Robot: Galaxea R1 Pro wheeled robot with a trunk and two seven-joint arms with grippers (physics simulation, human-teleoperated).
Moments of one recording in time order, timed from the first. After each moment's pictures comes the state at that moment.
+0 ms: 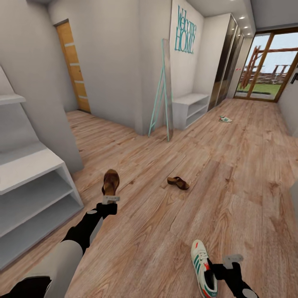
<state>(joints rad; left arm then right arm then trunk) -0.77 -0.04 0.06 -0.52 -0.11 0.17 -0.10 -0.31 -0.06 -0.36 -0.58 0.32 -0.20 0.16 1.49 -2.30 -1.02</state>
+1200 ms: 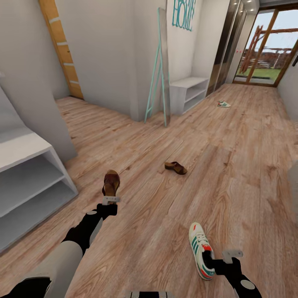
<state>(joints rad) -0.77 -0.04 0.06 -0.52 -0.11 0.17 -0.11 -0.33 -0.06 -0.36 -0.62 0.31 -0.09 0.16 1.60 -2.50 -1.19</state>
